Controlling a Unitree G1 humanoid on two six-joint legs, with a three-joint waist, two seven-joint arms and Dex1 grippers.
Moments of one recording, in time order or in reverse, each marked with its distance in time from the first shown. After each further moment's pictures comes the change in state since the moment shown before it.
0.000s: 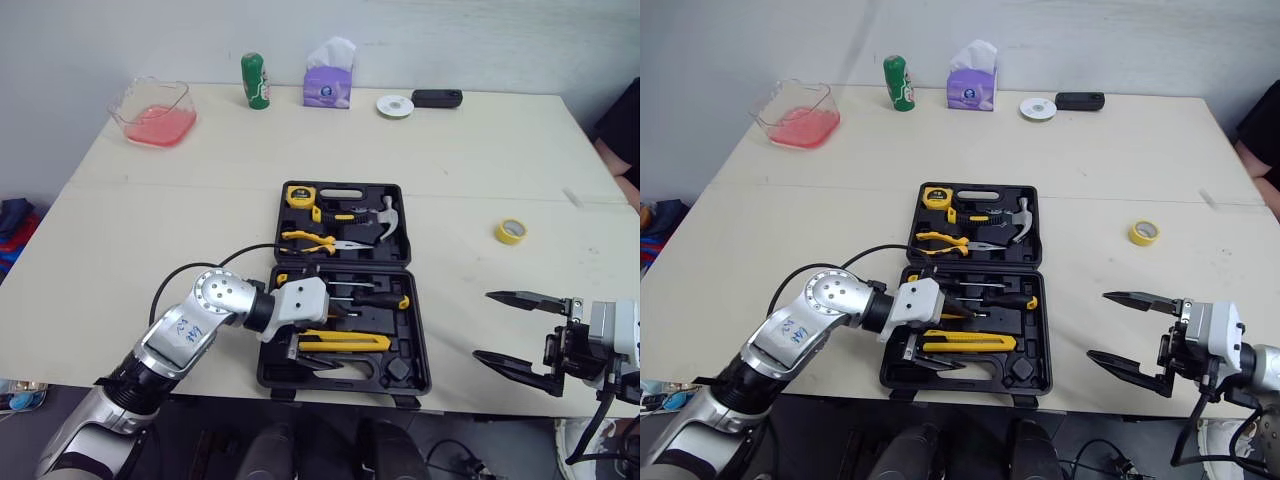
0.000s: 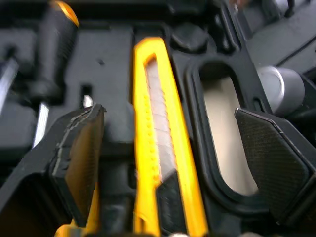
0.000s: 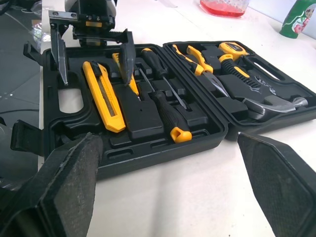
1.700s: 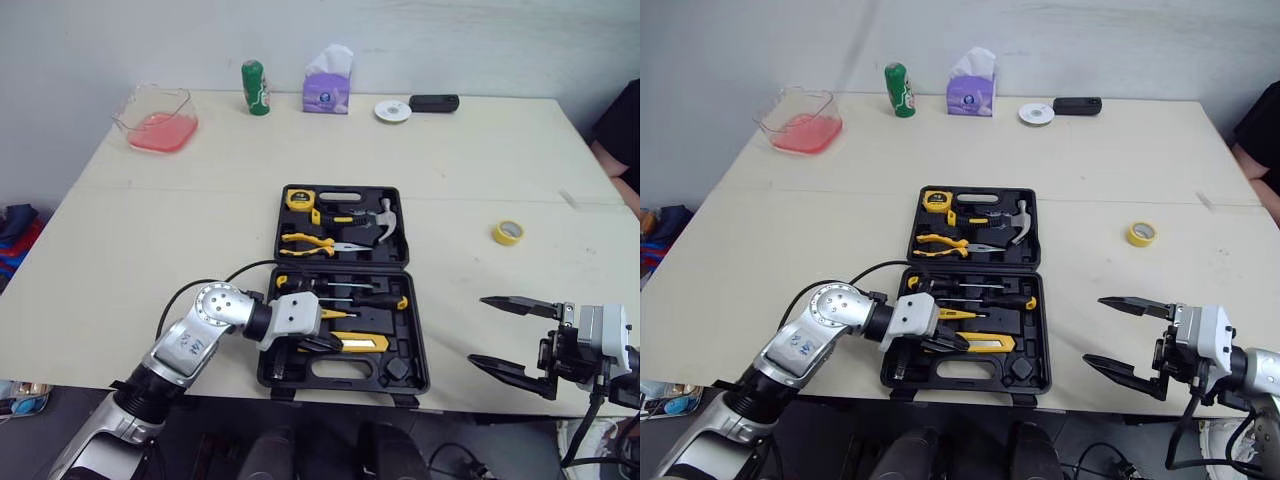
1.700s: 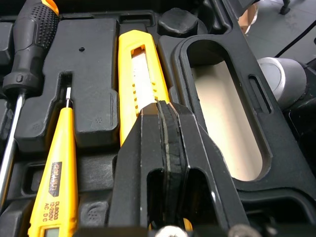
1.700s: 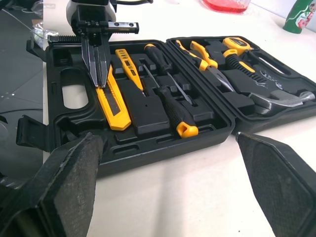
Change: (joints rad) left arm 0.089 -0.030 -0.026 0.143 0.106 -0.185 -0.012; right arm 0.009 0.007 0.028 0.004 -0.021 -0.005 -0.014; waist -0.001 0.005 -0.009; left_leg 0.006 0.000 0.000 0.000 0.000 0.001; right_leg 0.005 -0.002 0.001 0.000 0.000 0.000
